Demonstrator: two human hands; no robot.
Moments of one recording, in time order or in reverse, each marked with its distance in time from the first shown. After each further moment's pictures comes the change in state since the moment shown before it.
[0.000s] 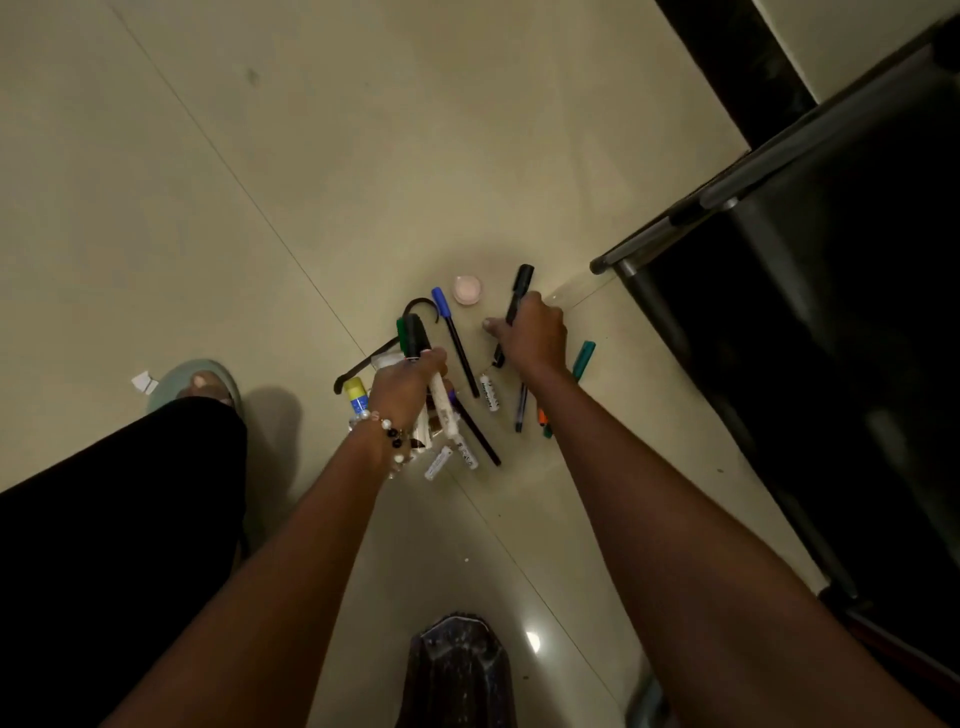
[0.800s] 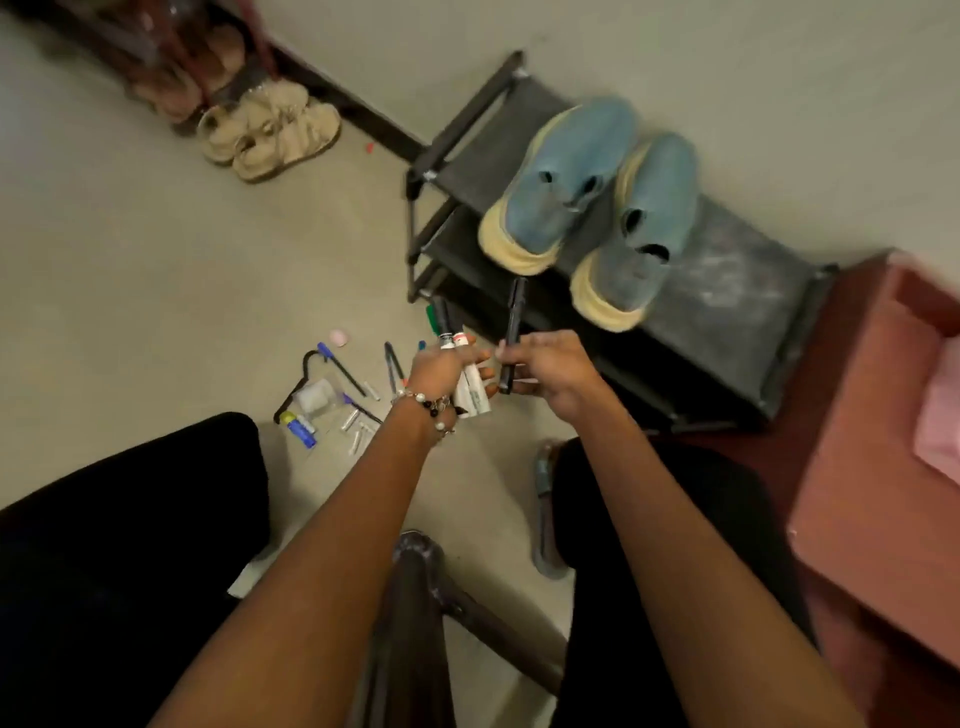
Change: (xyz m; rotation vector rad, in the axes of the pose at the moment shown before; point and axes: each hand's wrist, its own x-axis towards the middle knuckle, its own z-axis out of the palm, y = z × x) left_hand -0.342 -0.004 0.137 0.105 -0.467 0.069; right_hand -0.312 0.067 -0.304 0.964 -0.010 0.243
